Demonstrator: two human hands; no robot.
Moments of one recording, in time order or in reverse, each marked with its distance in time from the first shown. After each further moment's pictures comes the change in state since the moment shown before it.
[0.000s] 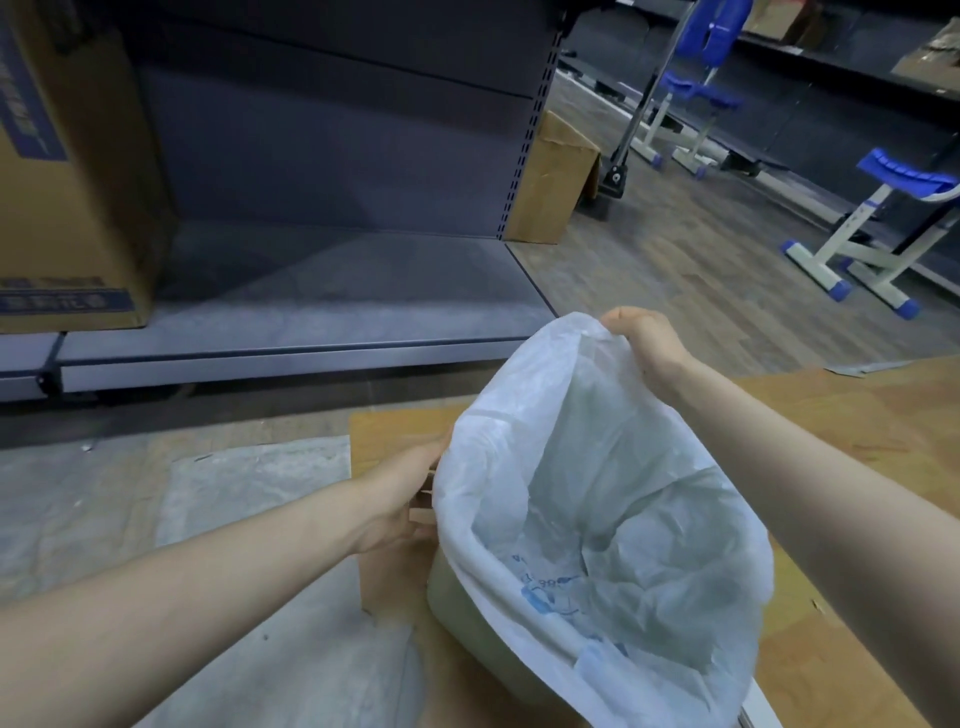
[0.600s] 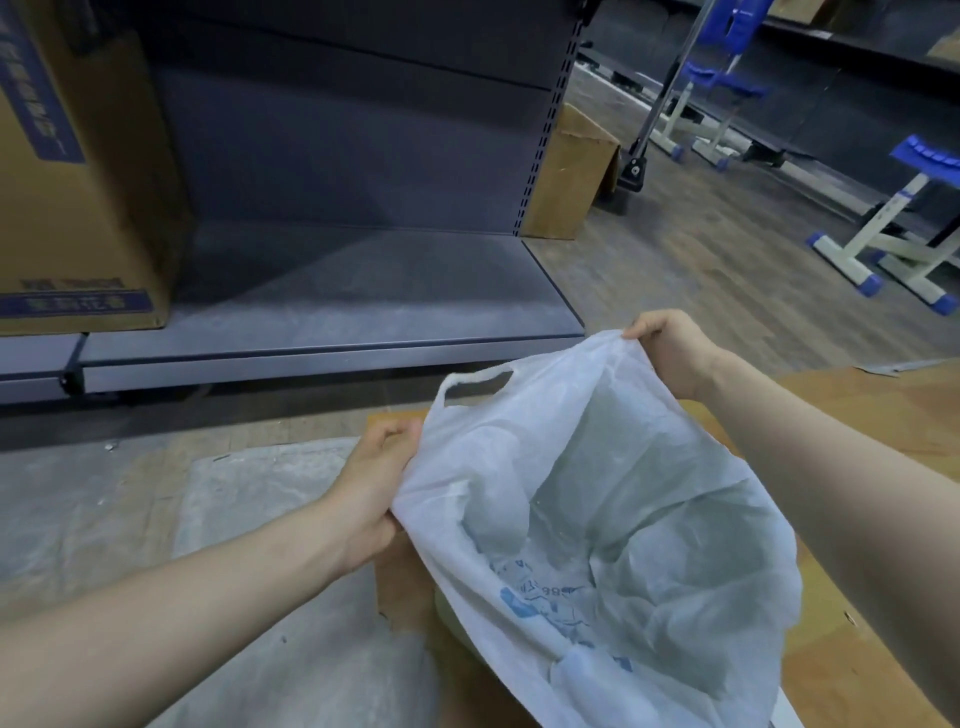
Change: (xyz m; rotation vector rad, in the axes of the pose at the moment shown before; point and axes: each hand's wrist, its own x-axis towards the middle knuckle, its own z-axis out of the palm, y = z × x) left_hand -0.001 -0.004 -0.020 -0.381 0.229 0.176; right_hand 0.009 -0.002 -0.008 0.276 -0.430 0.329
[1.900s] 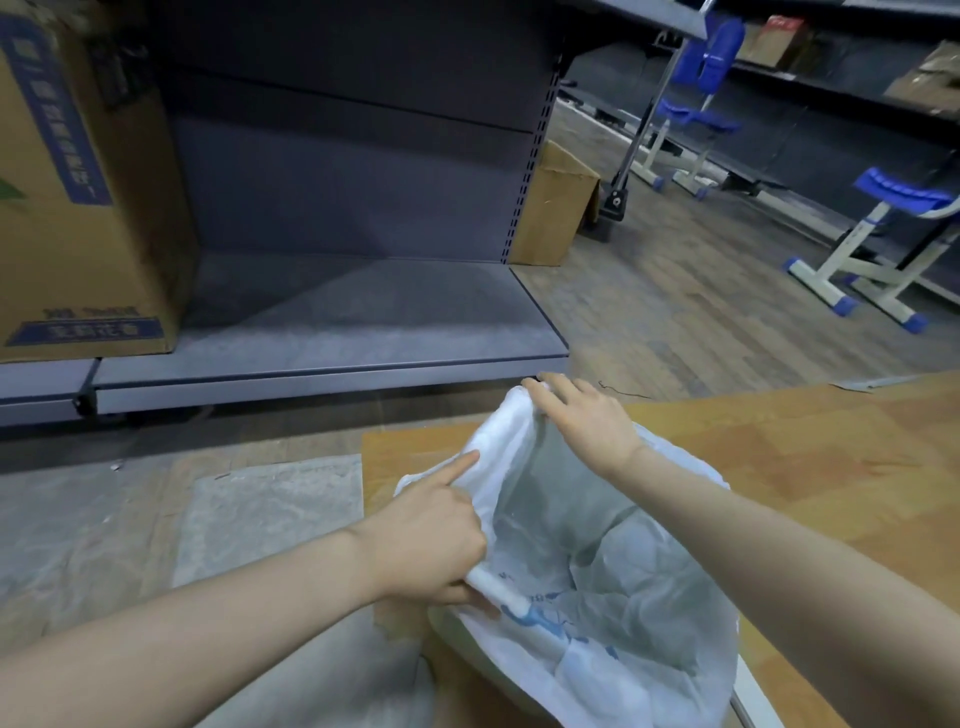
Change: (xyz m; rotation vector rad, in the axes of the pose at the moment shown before) left_hand -0.036 0.003 0.017 2.331 -0.635 1.188; right_hand 0.002 0.072 0.045 -1.813 0.541 -0.879
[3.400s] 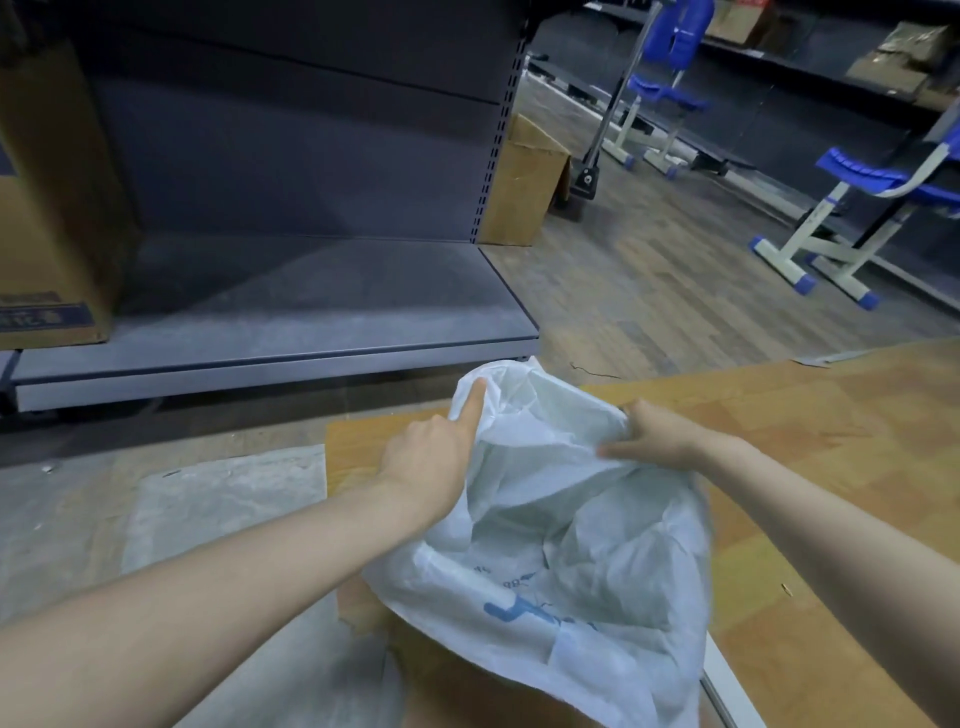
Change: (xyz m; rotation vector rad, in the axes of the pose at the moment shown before) left_hand 0.061 -0.006 -0.008 -0.423 -0.002 -0.733; right_hand -0.053 0.076 -0.018 0.656 -0.674 0.523
